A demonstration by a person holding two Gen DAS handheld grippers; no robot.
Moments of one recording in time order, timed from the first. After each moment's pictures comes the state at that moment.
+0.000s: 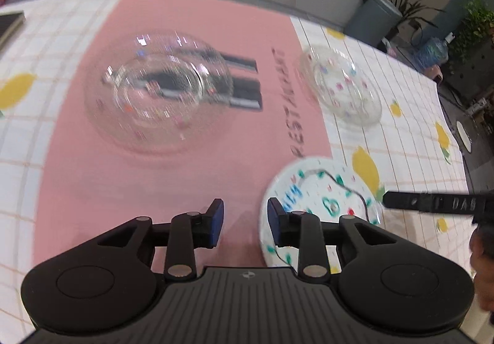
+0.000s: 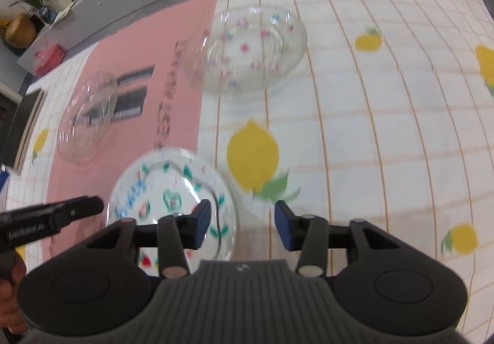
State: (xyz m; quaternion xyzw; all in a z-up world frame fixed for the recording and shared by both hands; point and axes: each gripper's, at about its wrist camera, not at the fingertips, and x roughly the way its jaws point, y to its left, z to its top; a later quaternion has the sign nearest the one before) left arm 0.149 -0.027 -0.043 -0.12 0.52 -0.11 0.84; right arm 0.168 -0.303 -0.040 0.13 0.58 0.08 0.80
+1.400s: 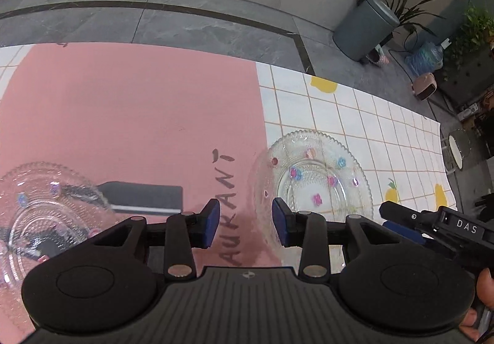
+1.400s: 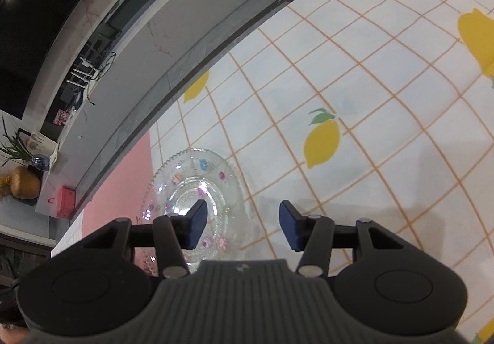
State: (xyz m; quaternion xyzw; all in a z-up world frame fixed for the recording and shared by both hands) left arm 0.320 -0.095 -0.052 -0.13 0.54 -0.15 0.82; right arm 0.262 -0.394 -0.067 0.35 0.48 0.00 0.80
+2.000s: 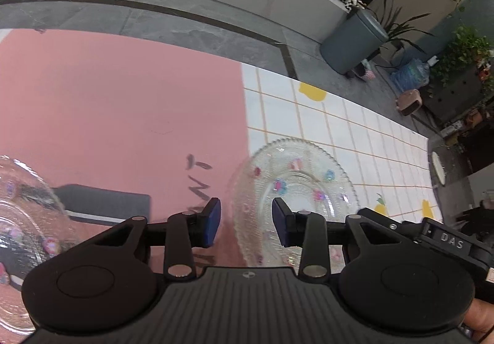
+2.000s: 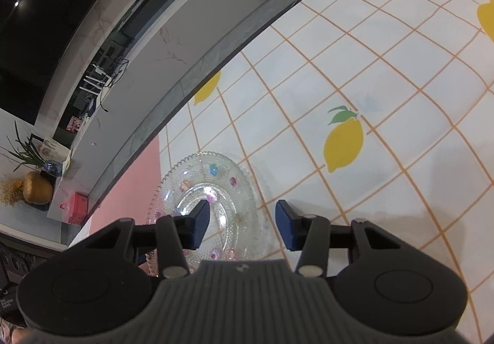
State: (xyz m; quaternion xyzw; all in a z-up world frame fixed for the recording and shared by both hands) left arm 0.326 -0.100 -0.069 -0.18 0.52 -0.17 0.81; right arm 0.265 -0.390 -0.081 0.37 0.46 0.01 0.81
